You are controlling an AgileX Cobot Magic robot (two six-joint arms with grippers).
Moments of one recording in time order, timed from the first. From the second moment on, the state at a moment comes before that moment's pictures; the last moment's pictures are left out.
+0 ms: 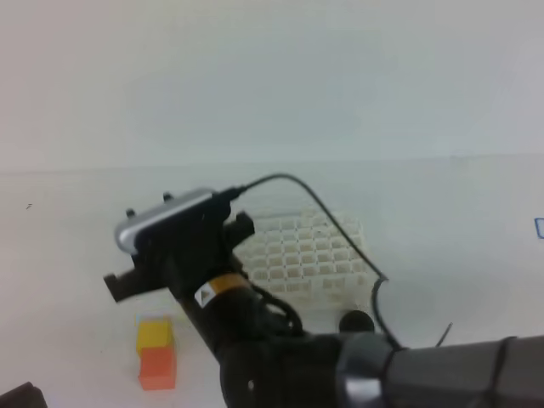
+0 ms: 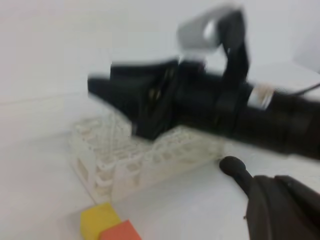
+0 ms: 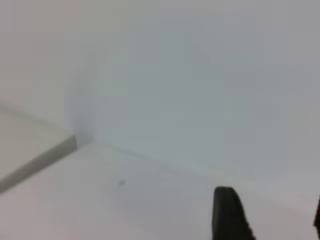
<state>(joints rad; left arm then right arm) -0.84 0.07 -0.29 0.47 0.45 -0.51 1.11 2.14 -1.34 0.74 -0.86 -0.54</state>
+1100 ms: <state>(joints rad) -0.84 0.07 -0.29 0.47 0.46 -0.51 1.07 1.03 -0.82 0.27 -0.31 -0.72</state>
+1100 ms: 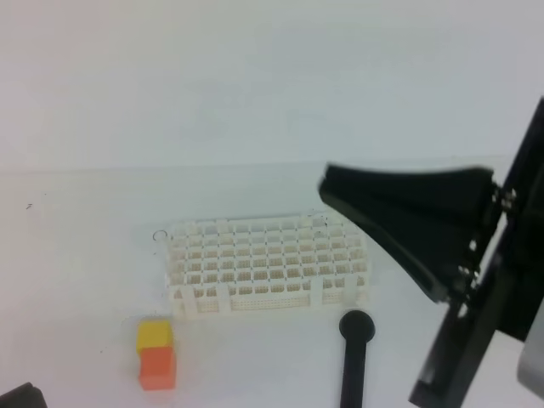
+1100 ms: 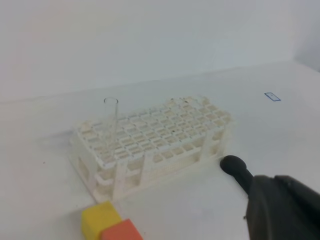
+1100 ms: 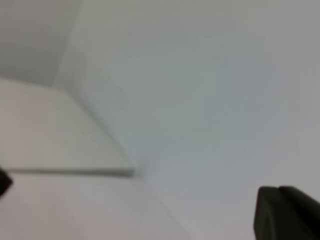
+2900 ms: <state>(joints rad) 0.10 0.00 -0.03 0.44 0.26 -0.59 -0.07 0.01 -0.06 0.18 0.17 -0.27</state>
